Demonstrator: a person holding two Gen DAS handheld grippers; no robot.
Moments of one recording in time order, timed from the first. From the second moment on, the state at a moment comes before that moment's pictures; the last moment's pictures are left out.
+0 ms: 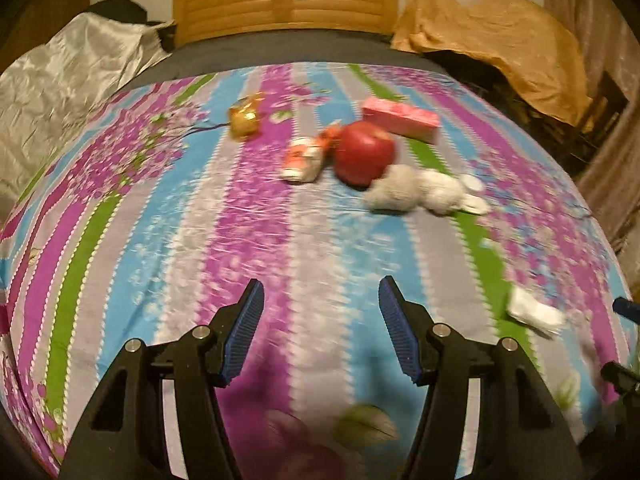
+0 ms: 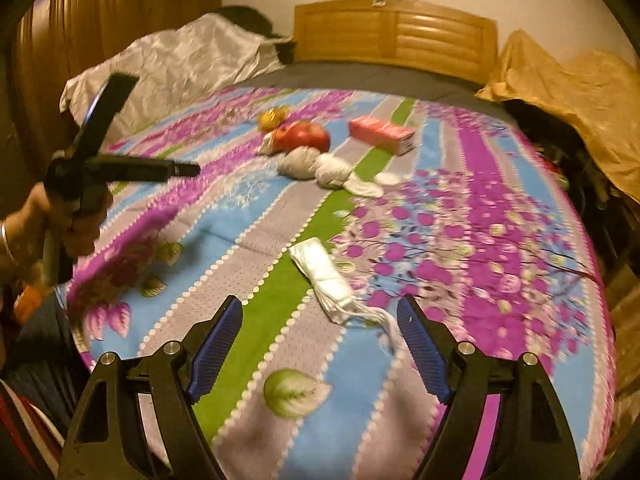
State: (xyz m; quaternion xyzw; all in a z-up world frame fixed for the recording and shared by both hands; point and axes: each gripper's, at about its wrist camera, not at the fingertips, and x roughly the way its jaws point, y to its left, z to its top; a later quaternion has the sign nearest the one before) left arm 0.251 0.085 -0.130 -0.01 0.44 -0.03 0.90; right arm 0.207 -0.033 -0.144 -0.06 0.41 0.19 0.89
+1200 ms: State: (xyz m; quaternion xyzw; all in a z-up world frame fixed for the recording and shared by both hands) left arm 0.350 0.033 -0.167 -0.02 0.46 -0.18 0.87; right arm 0.271 -0.026 -0.191 -0.05 0.45 0.21 0.87
